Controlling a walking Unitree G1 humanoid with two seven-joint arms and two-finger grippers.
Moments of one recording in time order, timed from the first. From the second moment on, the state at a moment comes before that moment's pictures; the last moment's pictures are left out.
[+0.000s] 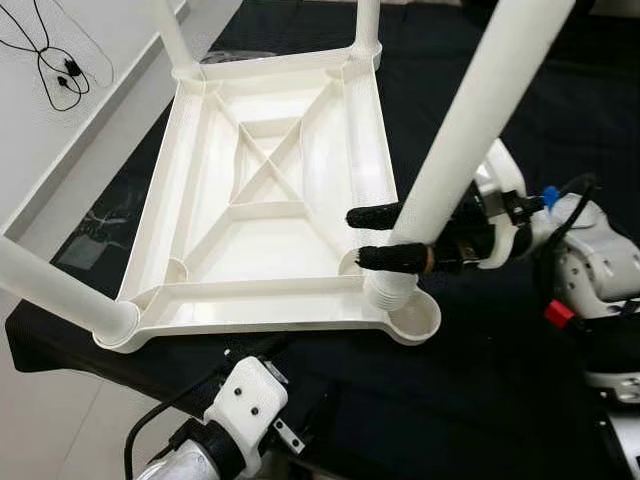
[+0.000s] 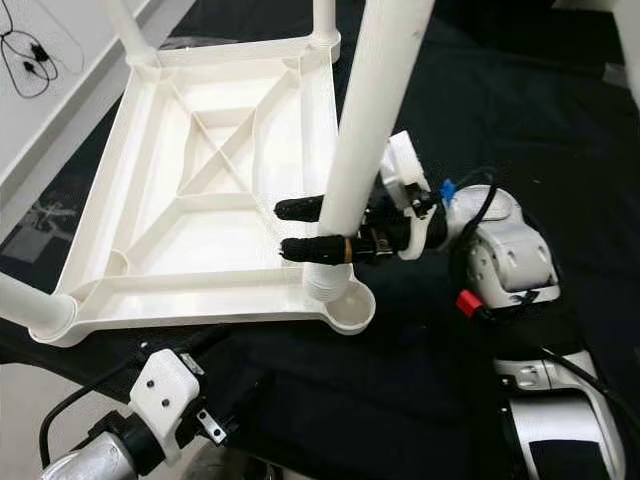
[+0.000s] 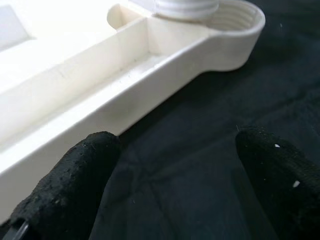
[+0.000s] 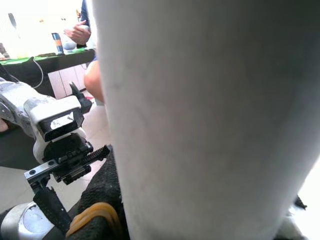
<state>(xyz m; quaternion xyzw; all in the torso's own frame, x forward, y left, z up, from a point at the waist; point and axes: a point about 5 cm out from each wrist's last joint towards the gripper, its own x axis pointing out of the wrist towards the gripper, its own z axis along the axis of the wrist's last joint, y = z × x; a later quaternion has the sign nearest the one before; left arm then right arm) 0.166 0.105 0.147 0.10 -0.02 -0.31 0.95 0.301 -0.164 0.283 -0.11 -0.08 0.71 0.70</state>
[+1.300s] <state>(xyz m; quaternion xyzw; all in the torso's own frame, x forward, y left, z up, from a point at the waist) 0.182 0.112 0.150 0.07 -0.04 -0.33 0.94 0.272 -0.166 0.289 -0.21 -0.07 0.75 0.63</state>
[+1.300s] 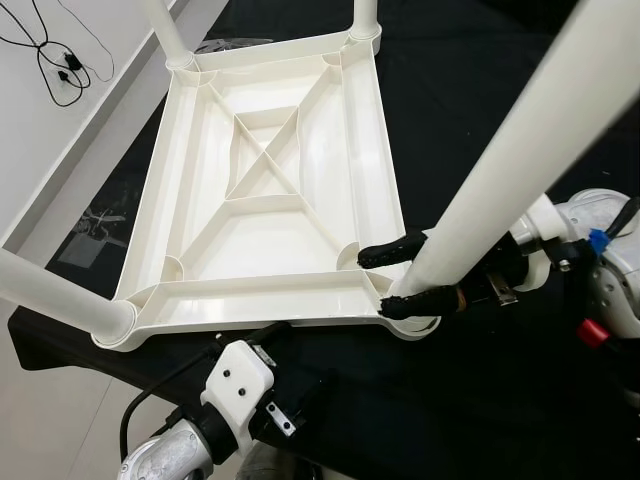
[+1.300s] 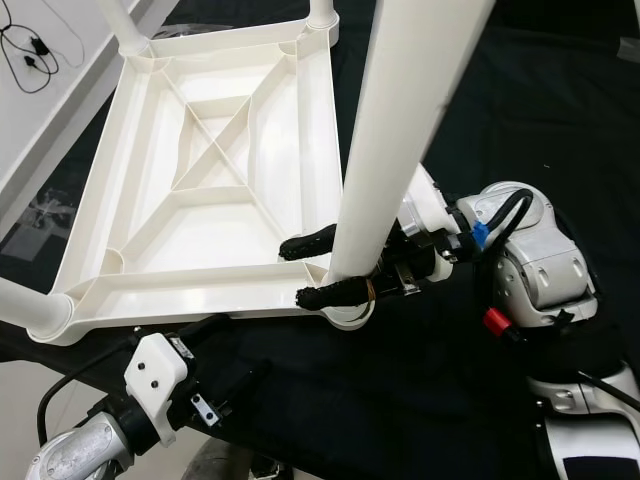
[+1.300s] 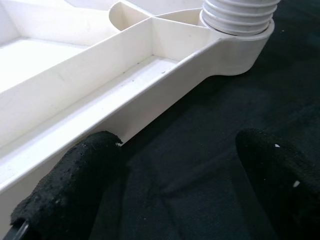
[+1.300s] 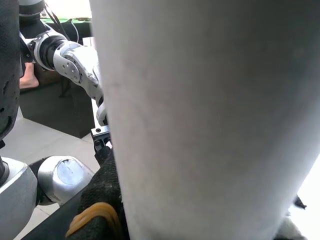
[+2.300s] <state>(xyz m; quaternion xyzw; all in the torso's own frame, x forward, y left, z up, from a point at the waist) 0.183 0.111 0.151 0.07 -0.04 -0.34 0.94 0.278 -0.144 0.275 -0.21 -0.08 0.71 0.66</state>
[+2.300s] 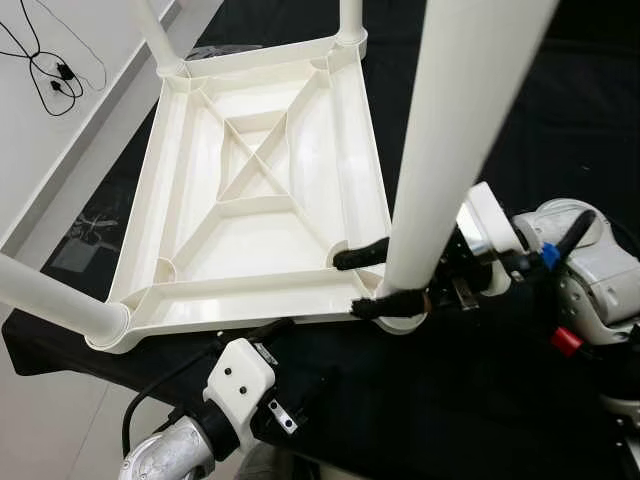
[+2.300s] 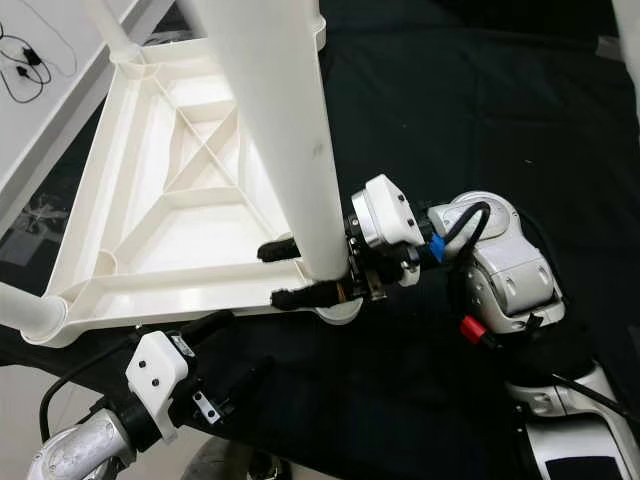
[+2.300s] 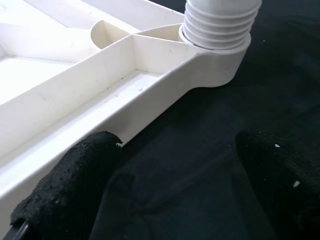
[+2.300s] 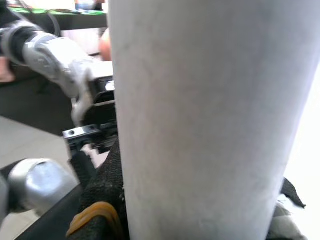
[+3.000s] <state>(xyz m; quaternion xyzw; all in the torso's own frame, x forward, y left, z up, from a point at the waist) 0.183 0.110 0.151 0.07 -0.04 -0.35 0.93 0.293 -0.136 0.267 -0.16 -0.08 0.56 0.81</state>
